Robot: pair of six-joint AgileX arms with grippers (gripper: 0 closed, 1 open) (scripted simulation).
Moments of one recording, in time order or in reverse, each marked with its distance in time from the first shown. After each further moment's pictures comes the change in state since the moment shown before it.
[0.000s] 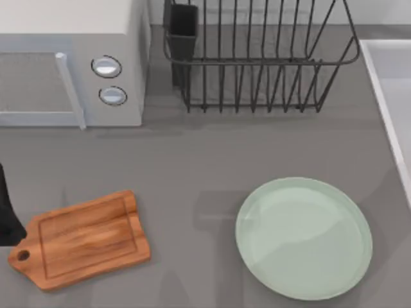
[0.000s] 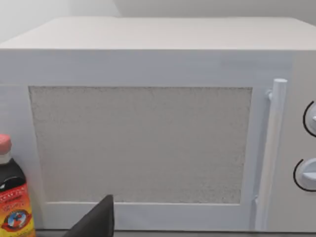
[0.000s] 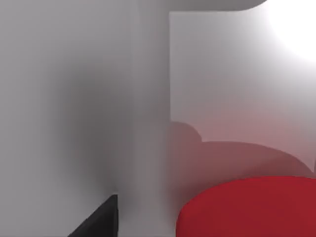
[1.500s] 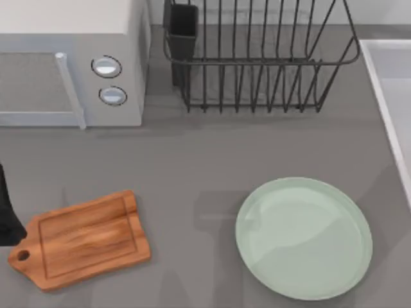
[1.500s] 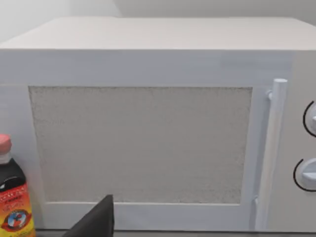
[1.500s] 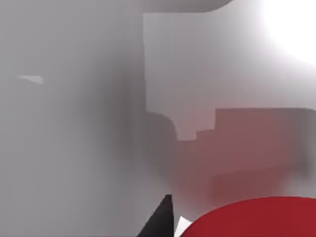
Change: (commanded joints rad) left arm 0.000 0.000 0.000 0.000 0.000 0.000; right arm 0.001 -0.096 0.037 -0.079 -0.017 0.009
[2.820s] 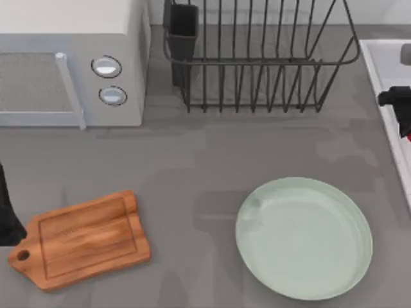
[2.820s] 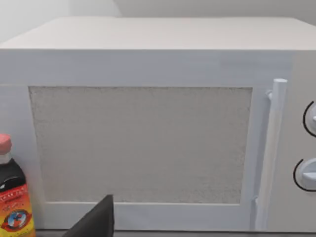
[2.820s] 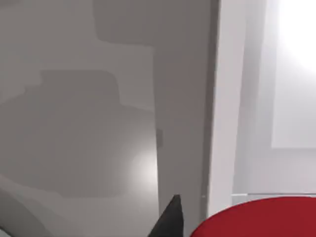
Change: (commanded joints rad) left arm 0.000 0.000 0.000 0.000 0.000 0.000; right arm 0.392 -0.348 0.084 -0.403 0.018 0.365
